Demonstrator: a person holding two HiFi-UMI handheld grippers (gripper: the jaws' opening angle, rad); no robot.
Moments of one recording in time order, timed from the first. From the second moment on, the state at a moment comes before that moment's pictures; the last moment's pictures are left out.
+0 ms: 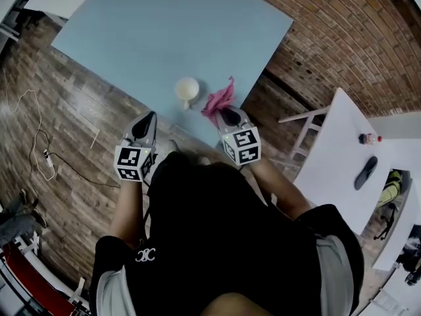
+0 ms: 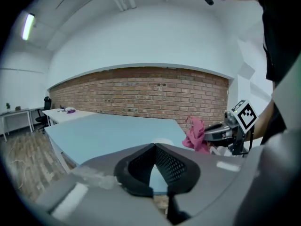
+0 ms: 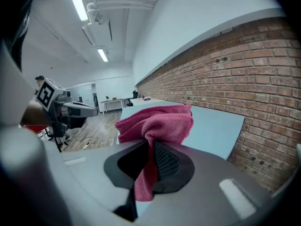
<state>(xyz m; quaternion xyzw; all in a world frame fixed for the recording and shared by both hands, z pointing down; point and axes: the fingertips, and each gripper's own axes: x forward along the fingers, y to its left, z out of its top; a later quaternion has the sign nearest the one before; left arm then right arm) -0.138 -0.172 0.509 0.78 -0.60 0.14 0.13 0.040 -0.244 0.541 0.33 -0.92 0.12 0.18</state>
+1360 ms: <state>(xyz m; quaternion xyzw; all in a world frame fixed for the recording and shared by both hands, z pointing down) -0.284 -0.303 0.530 0.86 -0.47 0.16 0.15 0.041 -0.265 0.561 0.59 -0.76 0.20 0.18</state>
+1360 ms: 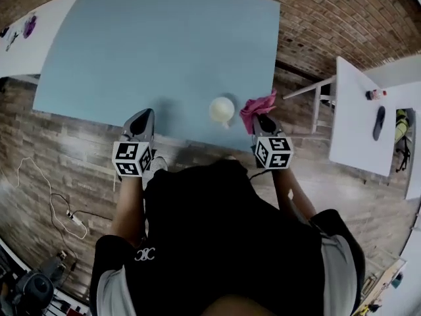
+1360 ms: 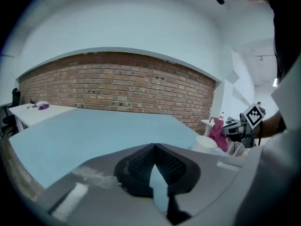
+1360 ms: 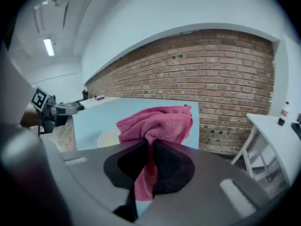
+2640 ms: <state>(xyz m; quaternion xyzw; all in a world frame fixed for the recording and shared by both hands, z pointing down) -0.286 -0.291 0.516 0.95 -0.23 0.17 0.13 -0.099 -0.149 0.568 0.72 -0.63 0.26 0.10</state>
